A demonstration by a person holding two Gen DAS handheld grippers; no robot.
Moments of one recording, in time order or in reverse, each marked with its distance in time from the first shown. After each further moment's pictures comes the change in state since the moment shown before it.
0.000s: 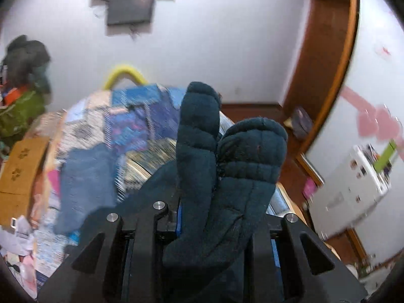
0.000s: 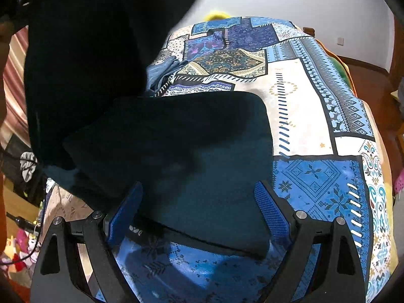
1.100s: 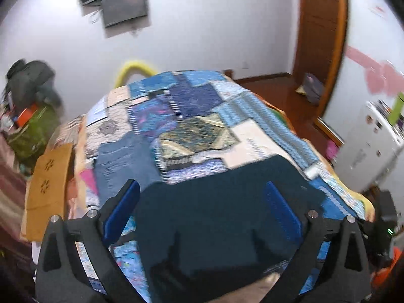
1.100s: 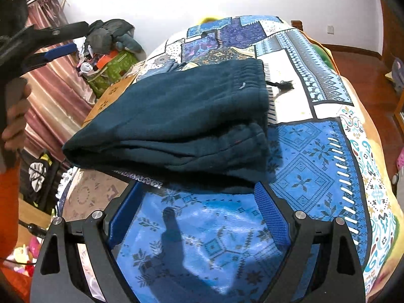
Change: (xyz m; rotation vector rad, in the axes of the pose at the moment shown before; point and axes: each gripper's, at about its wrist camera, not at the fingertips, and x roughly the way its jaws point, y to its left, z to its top) left arm -0.033 0.055 -0.033 0.142 0.057 0.152; right arm -0.036 0.002 -0.027 0.077 -0.016 0.018
